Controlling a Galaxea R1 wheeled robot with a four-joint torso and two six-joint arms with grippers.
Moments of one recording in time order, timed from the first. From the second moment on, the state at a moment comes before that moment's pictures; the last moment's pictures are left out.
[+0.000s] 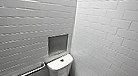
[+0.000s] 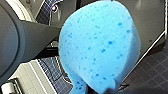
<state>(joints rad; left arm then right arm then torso) 1.53 2.92 -2.48 -0.02 -0.05 0.18 -1.60 2.71 -2.18 0.12 0.08 -0.11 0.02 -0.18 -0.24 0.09</state>
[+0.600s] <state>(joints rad) 1.53 2.92 -2.48 -0.02 -0.06 0.18 -1.60 2.71 -2.18 0.12 0.08 -0.11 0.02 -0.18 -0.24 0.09</state>
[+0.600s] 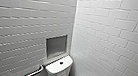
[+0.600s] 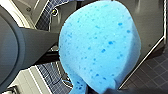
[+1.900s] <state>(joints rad) 1.52 2.92 -2.48 -0.02 -0.06 0.18 -1.60 2.73 -2.22 0.12 0.09 -0.11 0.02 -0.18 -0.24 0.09</state>
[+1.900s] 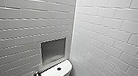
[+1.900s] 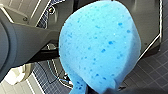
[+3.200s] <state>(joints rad) 1.49 2.69 -2.17 -0.15 -0.05 0.17 -1.60 2.60 -2.04 0.12 0.10 -0.11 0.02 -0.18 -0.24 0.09</state>
